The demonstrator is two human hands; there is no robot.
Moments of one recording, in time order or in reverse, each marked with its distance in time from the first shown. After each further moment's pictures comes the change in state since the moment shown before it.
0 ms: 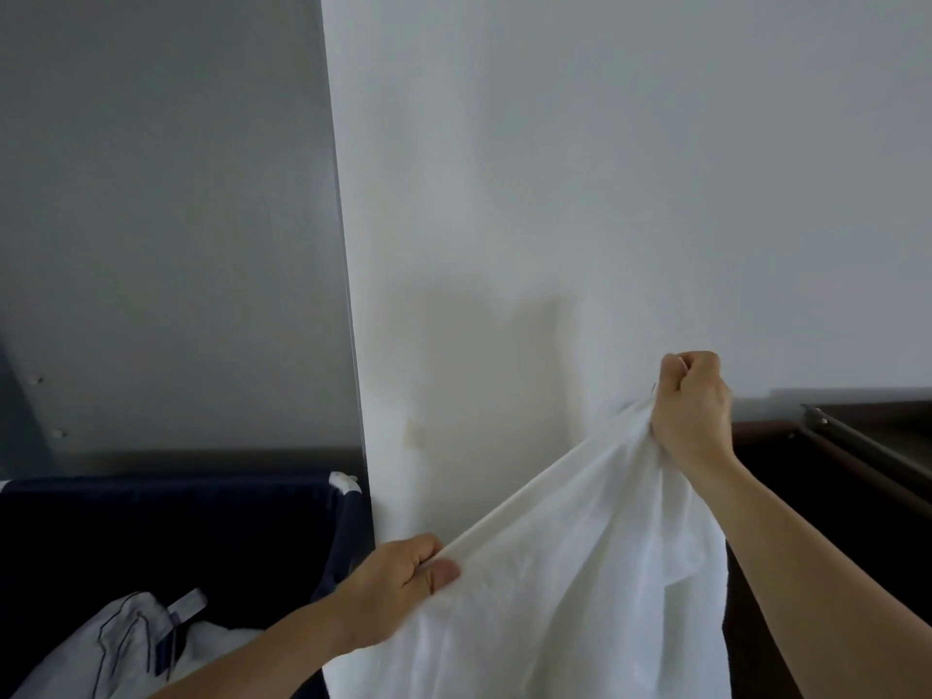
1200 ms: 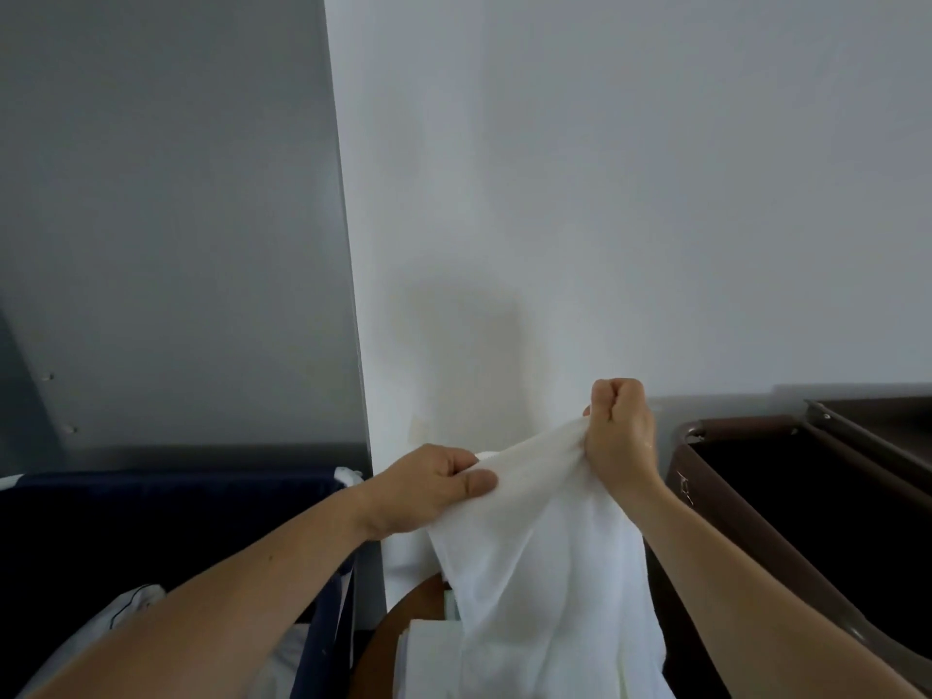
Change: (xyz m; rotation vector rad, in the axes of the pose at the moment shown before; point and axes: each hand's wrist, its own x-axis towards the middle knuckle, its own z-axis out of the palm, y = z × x) left_hand 0.030 0.082 -0.044 -0.229 -0.135 0.021; right_hand -0.052 -0.007 0.045 0.124 -0.157 0.037
